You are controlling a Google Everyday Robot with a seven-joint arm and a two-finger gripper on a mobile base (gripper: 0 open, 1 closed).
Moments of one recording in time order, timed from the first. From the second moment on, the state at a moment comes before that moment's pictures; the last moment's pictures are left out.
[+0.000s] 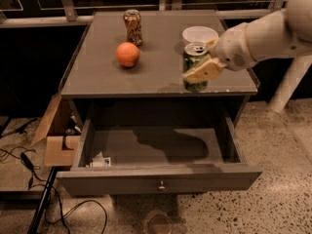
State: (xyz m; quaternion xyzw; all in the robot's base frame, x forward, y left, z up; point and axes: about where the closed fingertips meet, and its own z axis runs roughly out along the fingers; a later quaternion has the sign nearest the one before) arm 0.596 -0.114 0.921 -0.53 0.72 0.16 0.42
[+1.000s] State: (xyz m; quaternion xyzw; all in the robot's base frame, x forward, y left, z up) arm 0.529 -0.127 0.904 -0.53 0.72 0.18 0.40
